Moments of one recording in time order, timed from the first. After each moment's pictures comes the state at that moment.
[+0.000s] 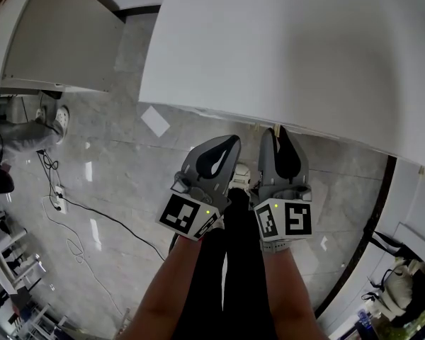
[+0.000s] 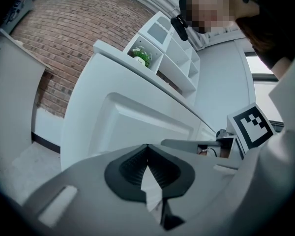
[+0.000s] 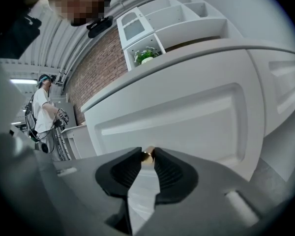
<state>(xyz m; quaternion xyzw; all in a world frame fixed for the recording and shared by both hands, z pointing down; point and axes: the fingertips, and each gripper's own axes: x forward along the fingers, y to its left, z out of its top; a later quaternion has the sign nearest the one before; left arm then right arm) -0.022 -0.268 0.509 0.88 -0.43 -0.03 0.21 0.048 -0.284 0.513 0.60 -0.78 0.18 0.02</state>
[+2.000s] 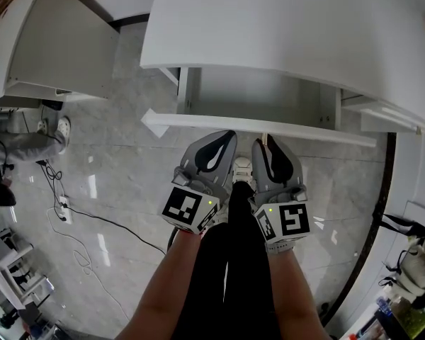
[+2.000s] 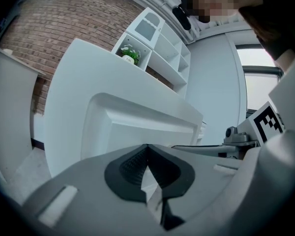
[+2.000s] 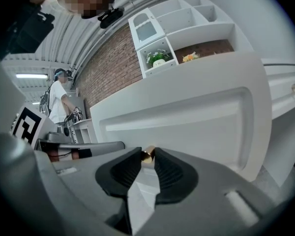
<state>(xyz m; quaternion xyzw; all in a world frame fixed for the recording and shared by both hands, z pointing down) -0.017 -0.214 0.505 0.90 -0.40 0.01 0.19 0.038 -0.198 0.513 0.56 -0.81 0.16 0.06</state>
